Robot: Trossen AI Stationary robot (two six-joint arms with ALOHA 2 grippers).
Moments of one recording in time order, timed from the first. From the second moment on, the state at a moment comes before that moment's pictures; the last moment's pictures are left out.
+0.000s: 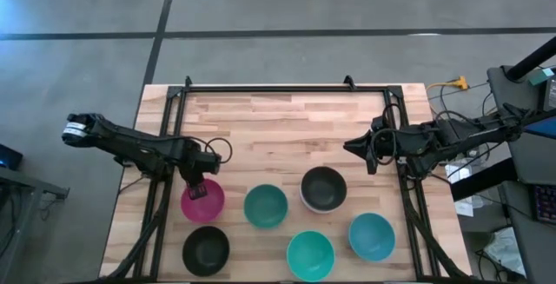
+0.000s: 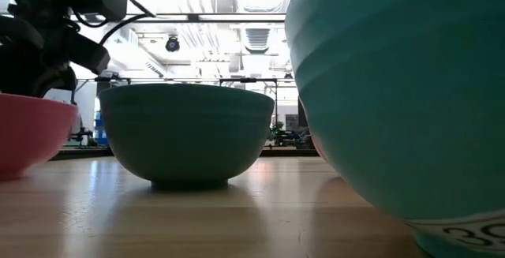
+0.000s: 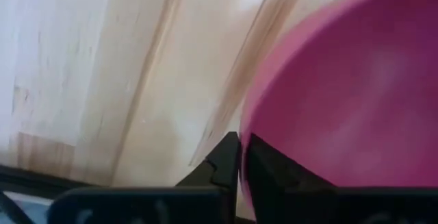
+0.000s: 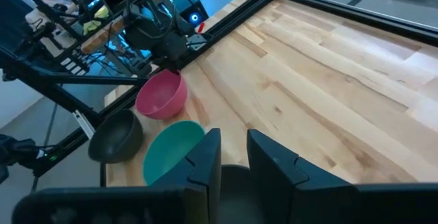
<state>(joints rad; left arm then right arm) -0.14 1.12 0.71 -1.11 0.13 -0.54 0.28 0.81 0.90 -0.54 0.41 0.73</state>
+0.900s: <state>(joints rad) -0.11 1.12 1.06 -0.84 -0.13 -0.54 0.27 0.81 0.90 -0.47 0.43 0.73</state>
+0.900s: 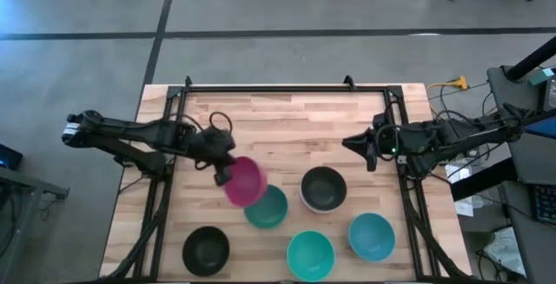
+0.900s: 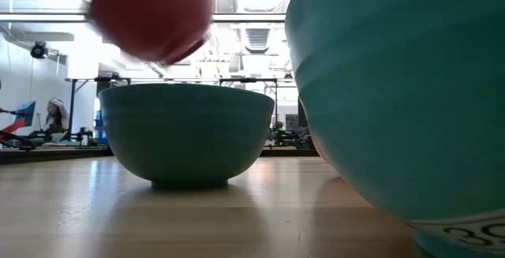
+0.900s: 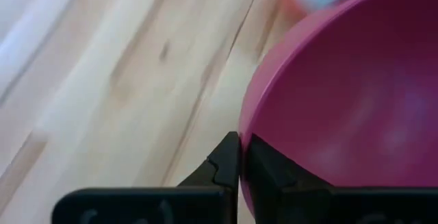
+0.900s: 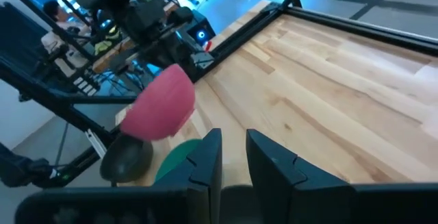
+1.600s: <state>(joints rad) -0.03 1.44 1.33 -0.18 0.21 -0.59 0.25 0.79 0.91 -0.34 0.42 0.74</state>
